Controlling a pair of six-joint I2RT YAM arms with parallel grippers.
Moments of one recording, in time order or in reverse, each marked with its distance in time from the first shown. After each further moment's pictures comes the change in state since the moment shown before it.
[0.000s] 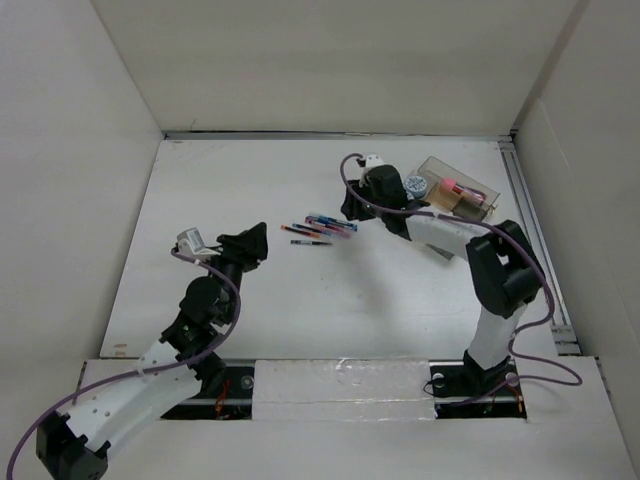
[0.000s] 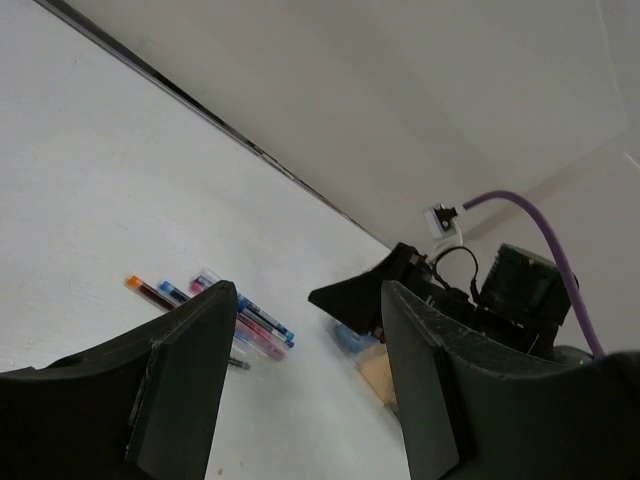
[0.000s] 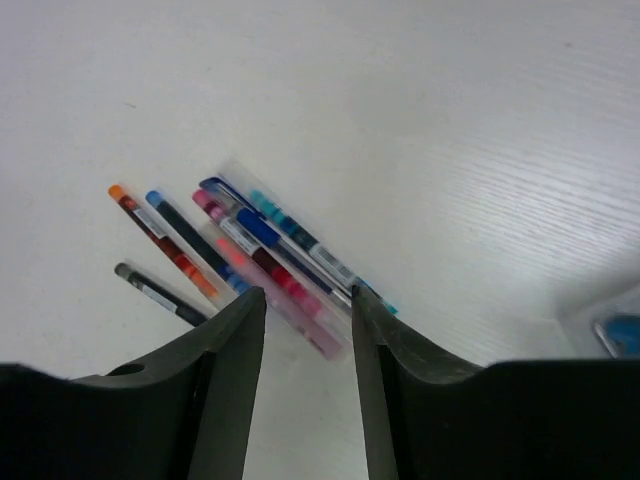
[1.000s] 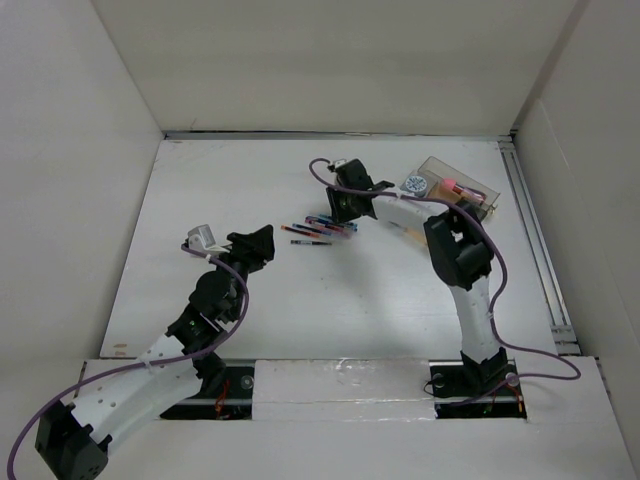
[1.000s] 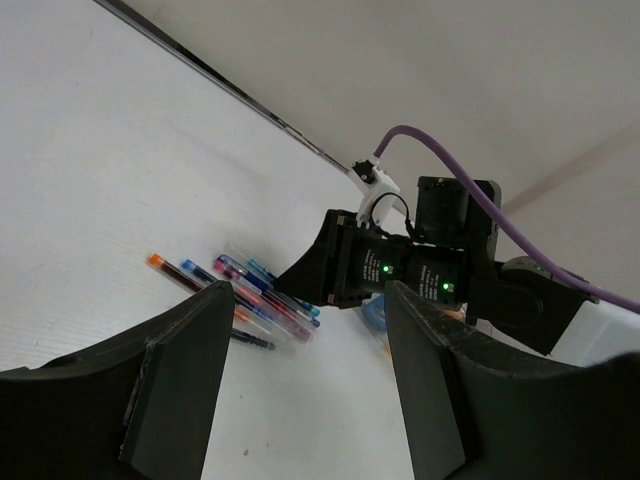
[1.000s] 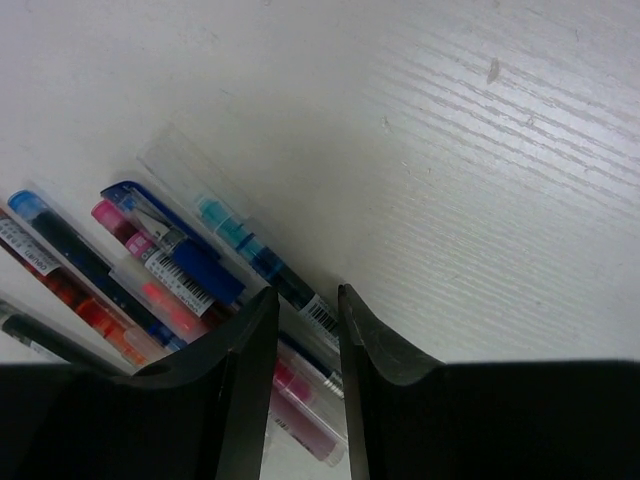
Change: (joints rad) left arm 0.000 0.070 0.000 -0.004 0.013 0.004; right arm 0.060 0.393 0.488 -0.418 0.013 -0.114
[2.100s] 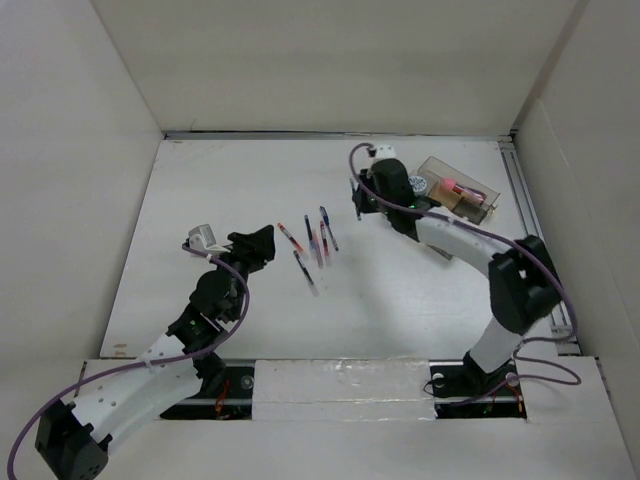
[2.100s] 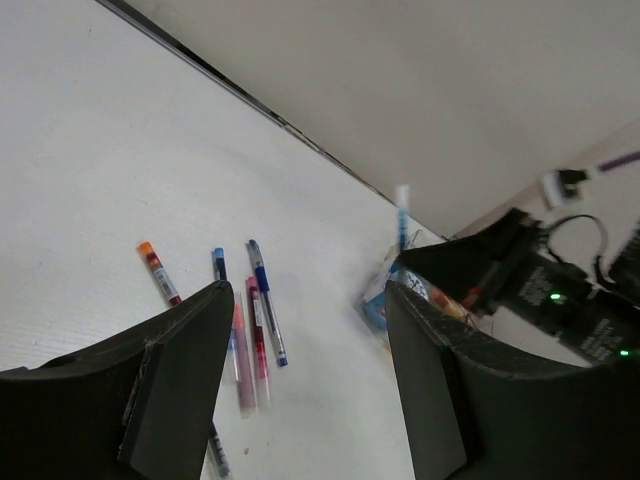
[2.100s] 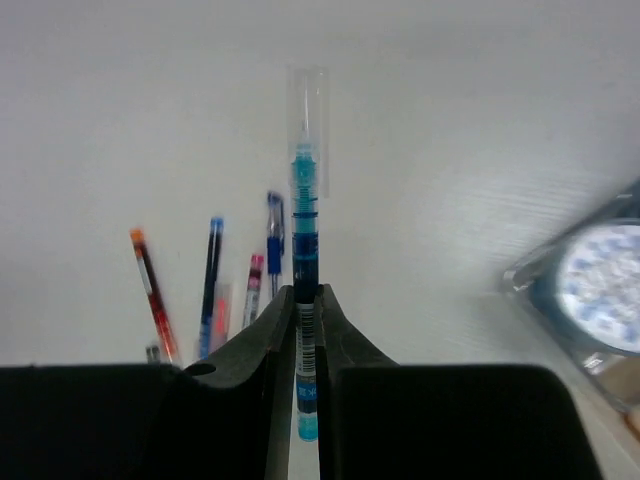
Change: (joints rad) left arm 0.000 0.006 0.000 0.003 0.002 0.001; right arm 0.009 -0.433 -0.385 0.258 0.154 0.125
